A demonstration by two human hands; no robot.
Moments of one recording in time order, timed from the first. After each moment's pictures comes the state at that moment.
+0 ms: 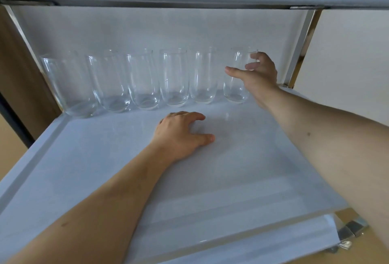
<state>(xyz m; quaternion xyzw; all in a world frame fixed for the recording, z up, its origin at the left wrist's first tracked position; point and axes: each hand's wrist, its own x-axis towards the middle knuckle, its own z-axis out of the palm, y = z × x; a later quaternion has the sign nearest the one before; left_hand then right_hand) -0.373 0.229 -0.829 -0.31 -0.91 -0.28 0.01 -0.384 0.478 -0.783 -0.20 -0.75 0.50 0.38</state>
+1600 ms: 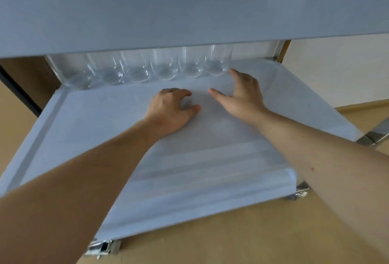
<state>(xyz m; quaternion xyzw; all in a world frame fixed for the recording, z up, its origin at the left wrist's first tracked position) -0.350 0.239 -0.822 -0.27 -0.92 -0.27 0.02 -0.288 0.437 -0.815 -0.20 -0.93 0.24 0.19</state>
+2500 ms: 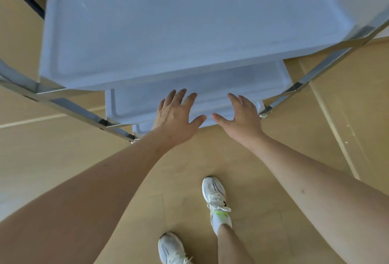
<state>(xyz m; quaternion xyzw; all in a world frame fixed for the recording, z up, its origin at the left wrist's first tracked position) -0.132 0.145 -0.656 -0.28 -0.93 -0.15 -0.17 -0.044 0.330 -0.676 -0.27 -0.90 0.32 -0.09</state>
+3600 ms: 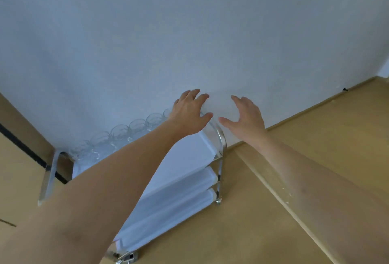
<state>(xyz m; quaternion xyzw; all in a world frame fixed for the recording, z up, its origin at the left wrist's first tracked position) -0.075 0.372 -0.168 -0.49 -0.85 -0.17 0.04 0.061 0.515 -0.209 -0.32 -0.89 0.28 0.20</state>
